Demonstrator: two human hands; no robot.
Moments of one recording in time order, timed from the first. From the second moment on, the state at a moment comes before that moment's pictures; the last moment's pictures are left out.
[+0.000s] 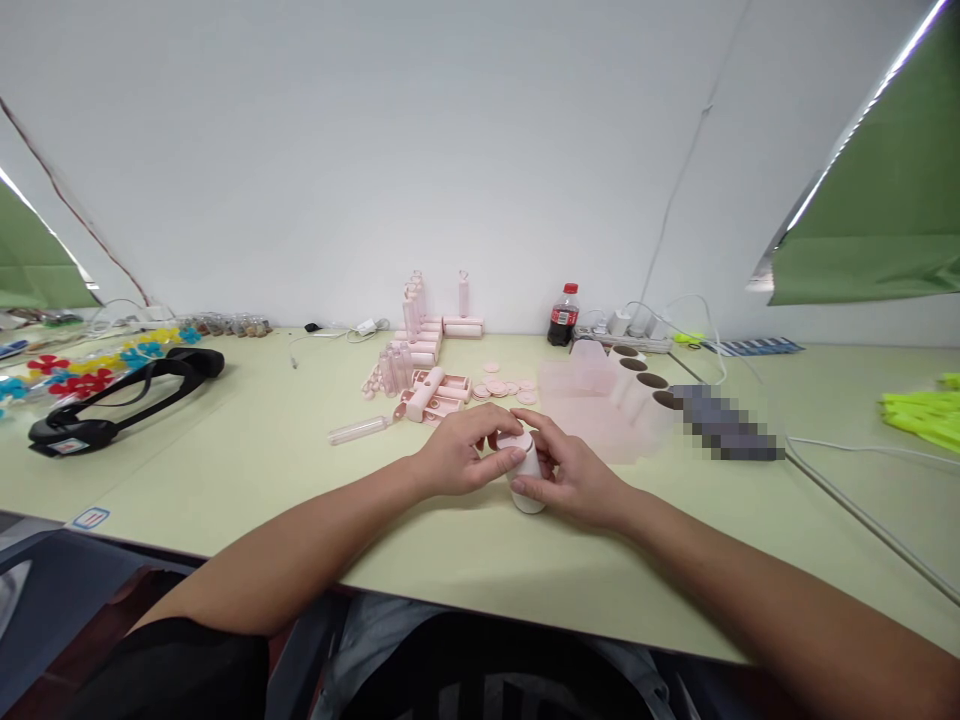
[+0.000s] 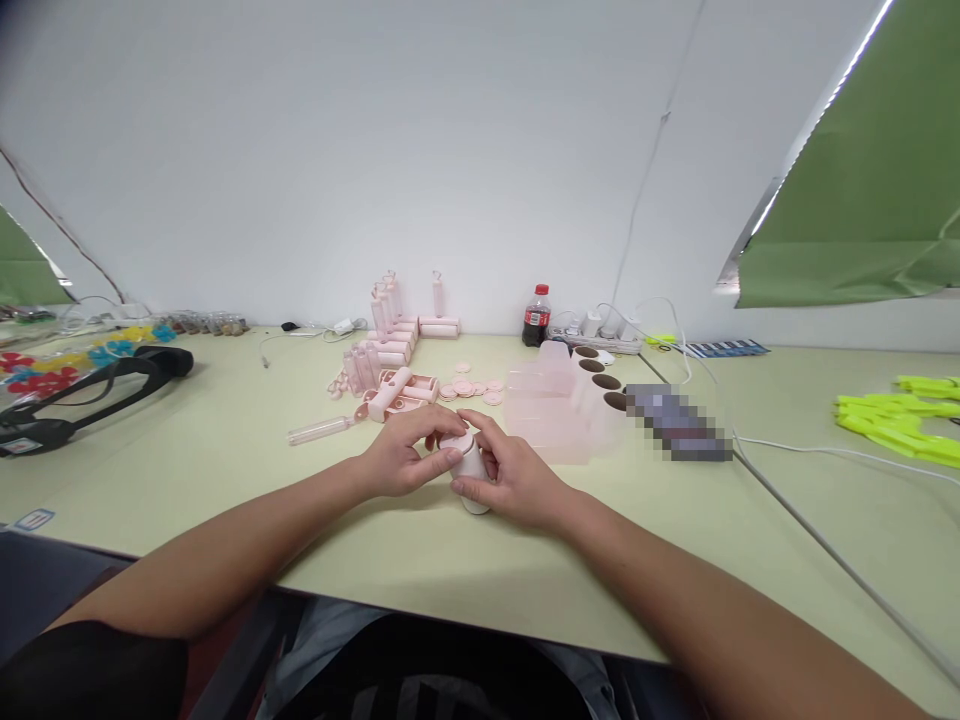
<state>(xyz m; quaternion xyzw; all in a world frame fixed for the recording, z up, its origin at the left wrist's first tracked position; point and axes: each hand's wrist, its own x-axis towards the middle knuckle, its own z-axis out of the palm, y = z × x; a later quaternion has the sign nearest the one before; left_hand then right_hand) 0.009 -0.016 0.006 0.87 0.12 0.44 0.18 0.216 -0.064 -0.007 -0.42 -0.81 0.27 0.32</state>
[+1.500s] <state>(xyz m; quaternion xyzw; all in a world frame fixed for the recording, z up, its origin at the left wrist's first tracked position) 0.007 -0.012 0.002 0.86 0.16 0.41 0.23 0.219 -0.062 -0.008 -0.40 -0.82 0.23 0.34</state>
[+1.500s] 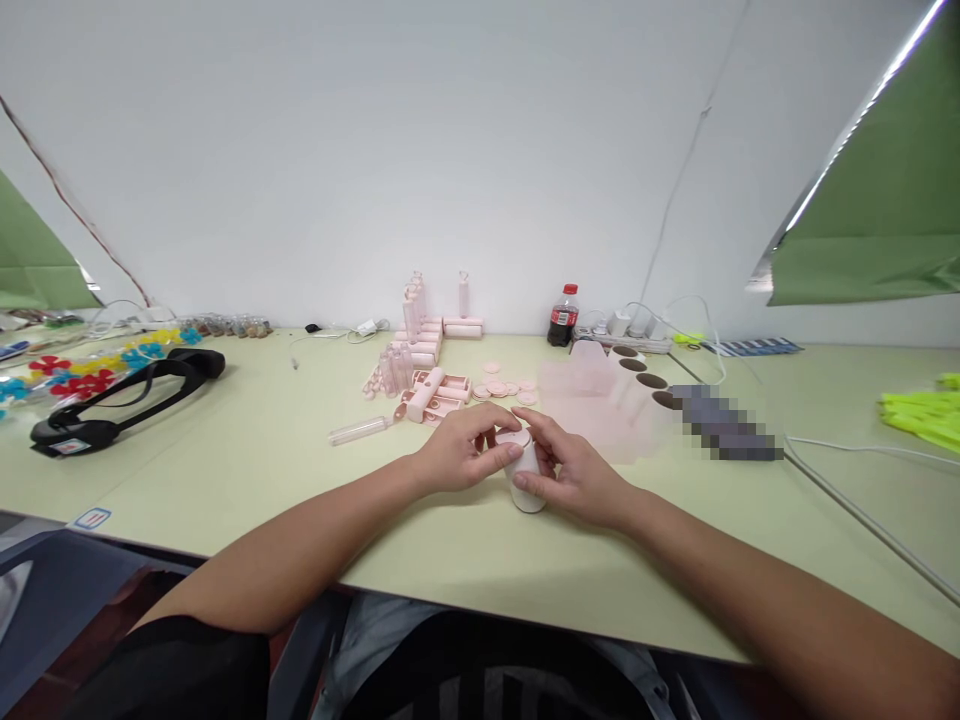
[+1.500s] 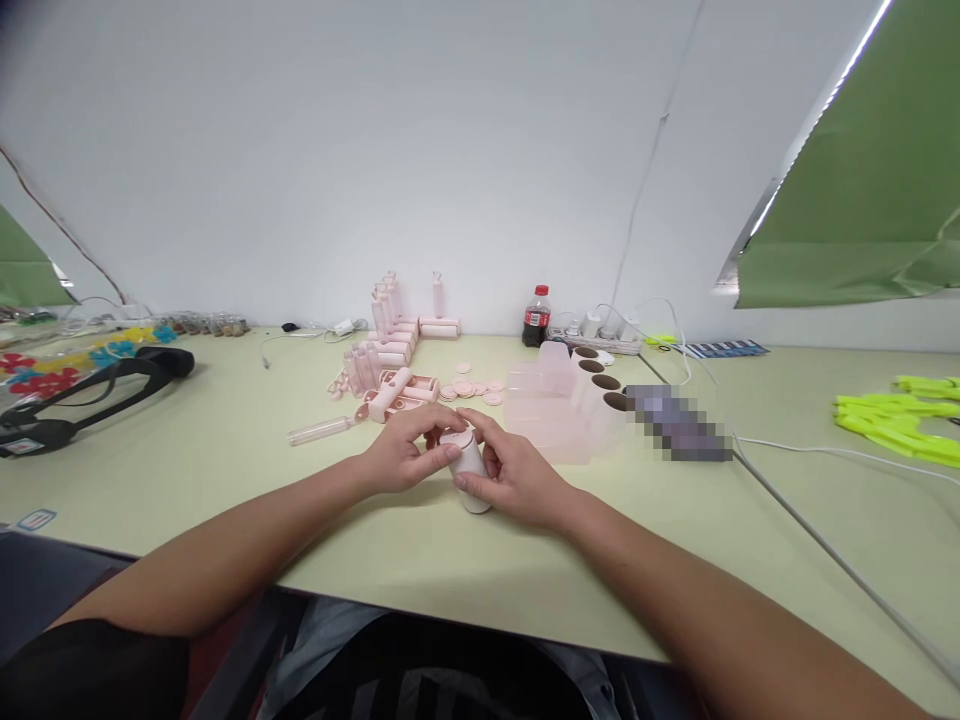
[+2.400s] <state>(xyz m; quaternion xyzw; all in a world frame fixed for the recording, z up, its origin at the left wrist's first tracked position) 0.007 -0.009 -0.006 0.83 0.18 0.41 0.33 0.219 -0.063 -0.004 -0.38 -0.84 0.20 0.33</state>
